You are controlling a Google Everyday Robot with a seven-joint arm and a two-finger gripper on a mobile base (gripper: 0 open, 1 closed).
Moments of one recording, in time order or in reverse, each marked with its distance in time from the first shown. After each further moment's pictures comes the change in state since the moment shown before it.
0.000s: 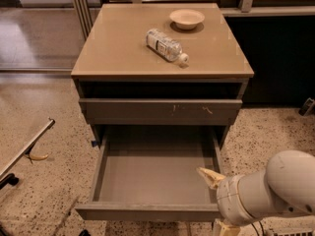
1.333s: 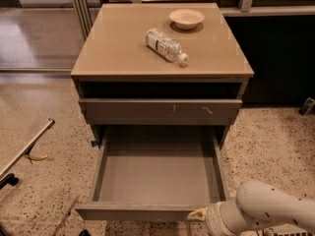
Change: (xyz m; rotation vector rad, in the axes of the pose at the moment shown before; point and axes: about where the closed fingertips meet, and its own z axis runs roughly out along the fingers) arm 0.092 0.045 0.146 -0.172 -0.040 -0.004
